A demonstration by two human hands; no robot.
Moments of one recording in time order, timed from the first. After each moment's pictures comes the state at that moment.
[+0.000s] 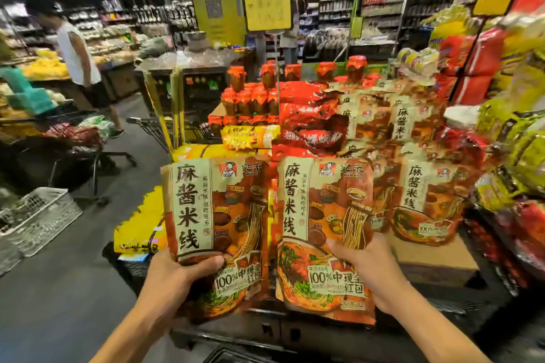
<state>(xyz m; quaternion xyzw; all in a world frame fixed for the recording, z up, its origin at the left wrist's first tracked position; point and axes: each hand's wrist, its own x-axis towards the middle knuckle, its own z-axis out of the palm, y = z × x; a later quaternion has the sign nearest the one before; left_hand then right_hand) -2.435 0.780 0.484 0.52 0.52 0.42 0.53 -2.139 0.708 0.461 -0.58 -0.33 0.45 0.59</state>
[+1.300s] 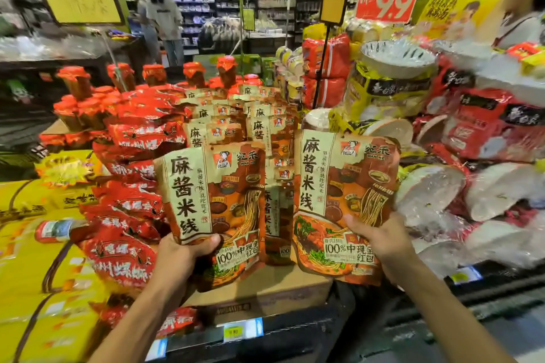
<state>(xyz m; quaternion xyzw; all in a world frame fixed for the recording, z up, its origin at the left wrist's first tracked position) -2.050 0.834 0.484 0.53 0.40 0.36 0.65 -1.781 0.651 0.500 -0.64 -0.22 0.27 0.68</state>
